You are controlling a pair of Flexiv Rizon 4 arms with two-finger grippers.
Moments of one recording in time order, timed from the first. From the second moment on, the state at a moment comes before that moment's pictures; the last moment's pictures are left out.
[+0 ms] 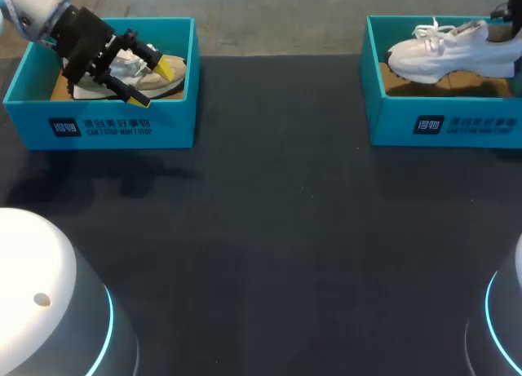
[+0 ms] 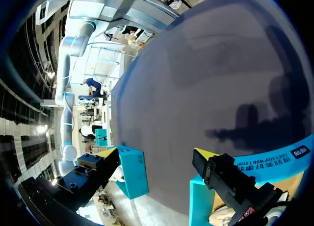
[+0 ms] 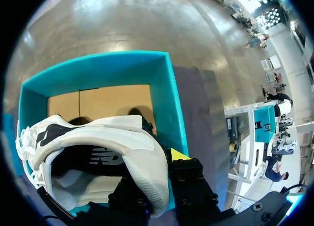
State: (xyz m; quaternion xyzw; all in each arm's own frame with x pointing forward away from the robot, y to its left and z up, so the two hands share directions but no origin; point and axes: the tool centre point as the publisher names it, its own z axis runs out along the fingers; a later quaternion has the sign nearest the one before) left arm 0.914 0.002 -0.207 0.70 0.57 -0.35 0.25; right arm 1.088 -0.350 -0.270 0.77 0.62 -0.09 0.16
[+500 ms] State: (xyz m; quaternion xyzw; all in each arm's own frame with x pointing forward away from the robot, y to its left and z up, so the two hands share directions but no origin) left arm 0.914 0.002 -0.207 0.70 0.57 -0.35 0.25; right arm 1.085 -0.351 -0.294 0.77 0.61 -0.10 0.16
